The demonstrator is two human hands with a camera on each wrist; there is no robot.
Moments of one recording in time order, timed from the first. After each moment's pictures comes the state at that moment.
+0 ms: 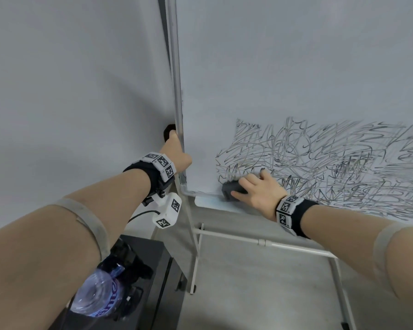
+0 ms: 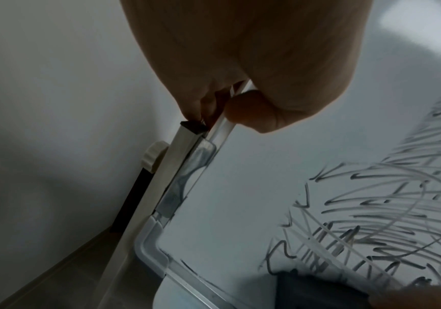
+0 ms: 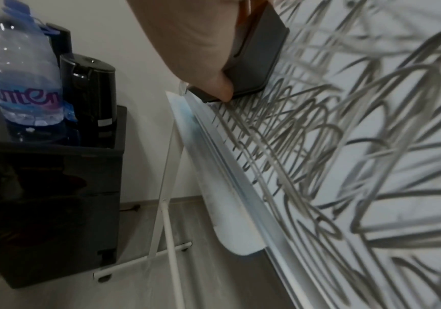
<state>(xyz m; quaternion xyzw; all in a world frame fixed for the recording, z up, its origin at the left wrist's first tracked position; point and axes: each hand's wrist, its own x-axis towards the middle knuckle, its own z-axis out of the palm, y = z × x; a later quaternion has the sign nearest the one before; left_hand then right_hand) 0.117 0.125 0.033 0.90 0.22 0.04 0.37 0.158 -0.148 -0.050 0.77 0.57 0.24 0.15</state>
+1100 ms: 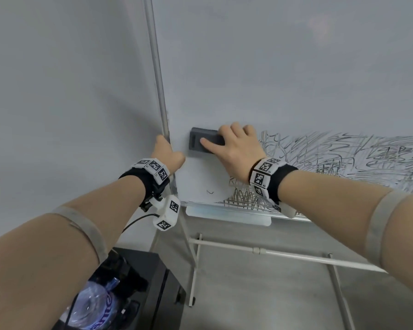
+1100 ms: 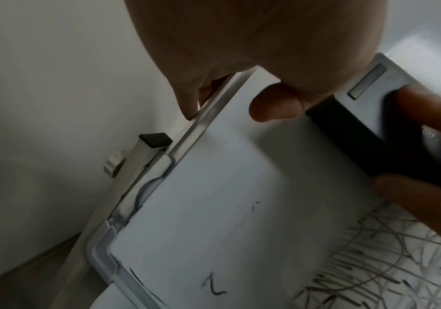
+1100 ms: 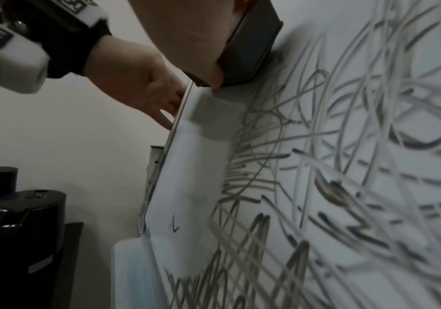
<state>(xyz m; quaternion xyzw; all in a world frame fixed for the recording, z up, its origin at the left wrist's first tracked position) 0.125 0.100 0.065 0.86 0.25 0.11 0.43 0.186 -0.109 0.069 0.80 0.46 0.39 -0.02</state>
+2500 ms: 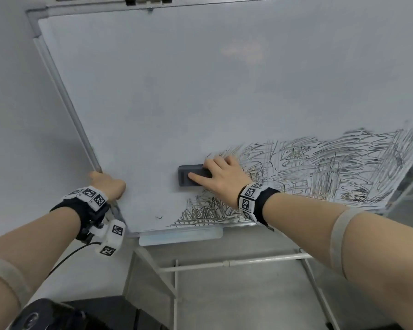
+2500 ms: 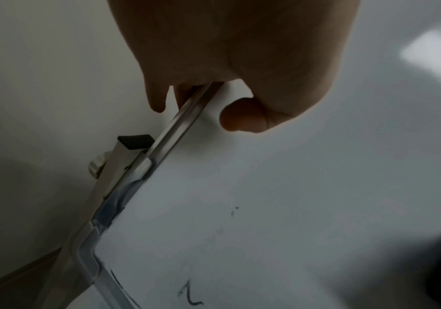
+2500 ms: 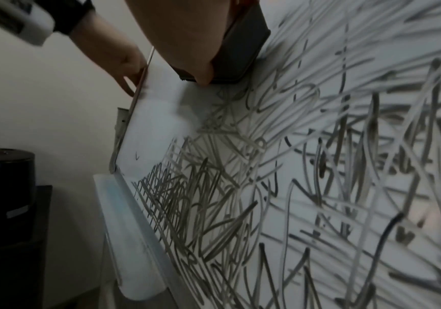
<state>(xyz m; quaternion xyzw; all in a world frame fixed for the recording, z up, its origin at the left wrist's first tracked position) 0.151 0.089 0.077 0.84 0.38 0.11 0.37 0.194 -0.241 0.046 0.83 0.45 0.33 0.02</state>
